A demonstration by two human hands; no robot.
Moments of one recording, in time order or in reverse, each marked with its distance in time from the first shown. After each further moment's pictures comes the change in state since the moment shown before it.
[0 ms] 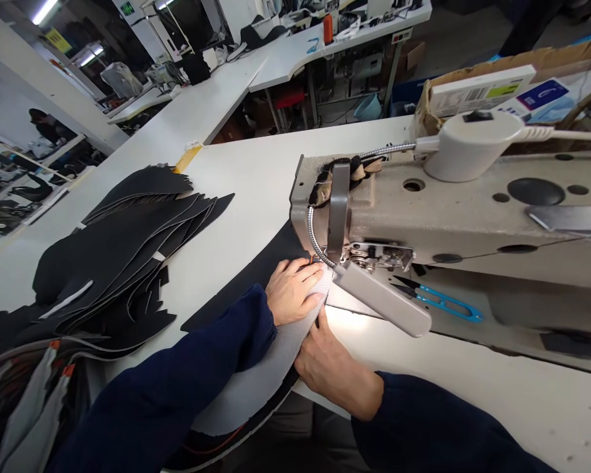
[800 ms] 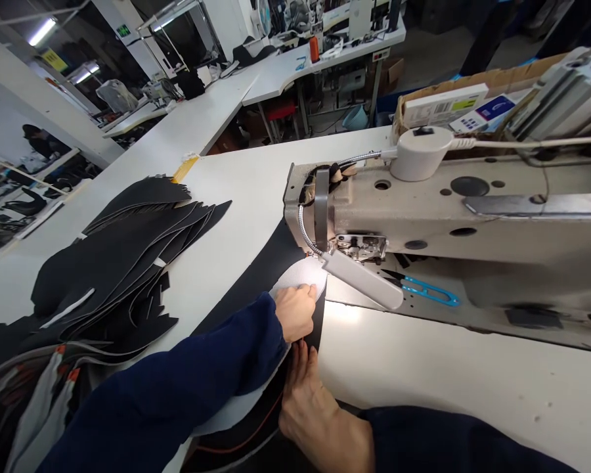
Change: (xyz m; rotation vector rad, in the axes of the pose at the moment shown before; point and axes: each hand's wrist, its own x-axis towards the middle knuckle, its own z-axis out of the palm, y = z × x) left_hand -0.010 0.040 -0.020 -0.027 -0.392 -0.124; right_hand -0.025 -0.087 0.022 -0.316 0.374 0.167
